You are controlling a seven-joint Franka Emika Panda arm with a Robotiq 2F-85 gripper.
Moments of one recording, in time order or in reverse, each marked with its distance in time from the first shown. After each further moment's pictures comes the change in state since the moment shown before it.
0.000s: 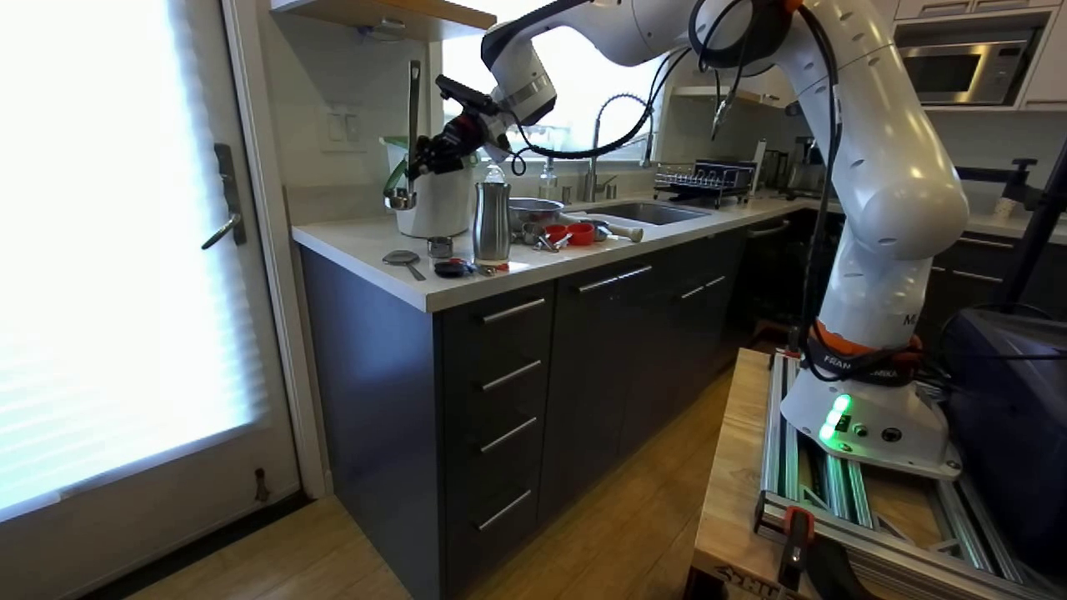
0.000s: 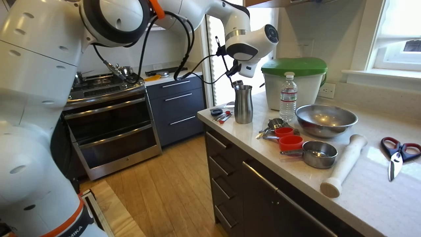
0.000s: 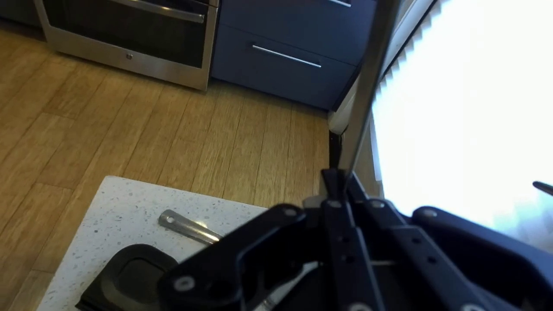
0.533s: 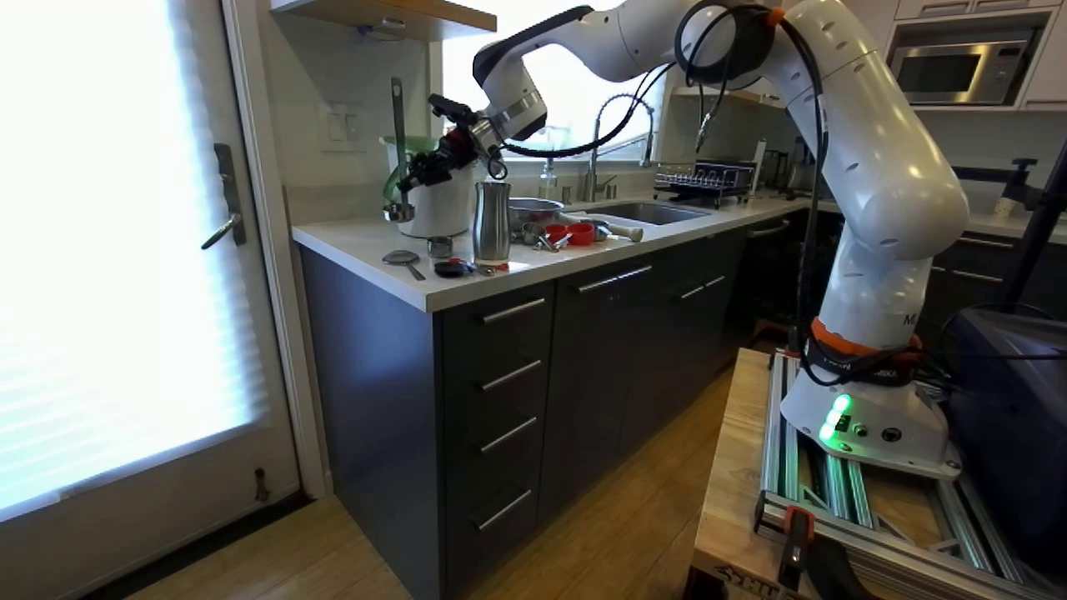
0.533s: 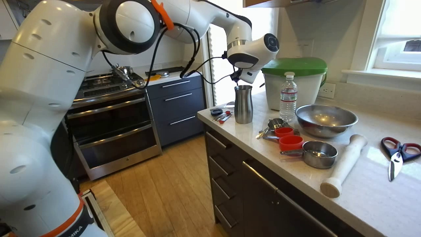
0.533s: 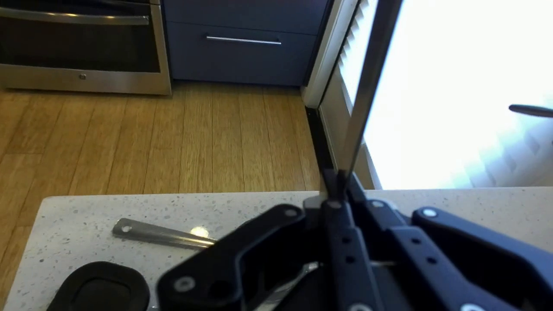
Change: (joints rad) arm 0.002 0.079 0.013 0.050 0.031 0.139 0.174
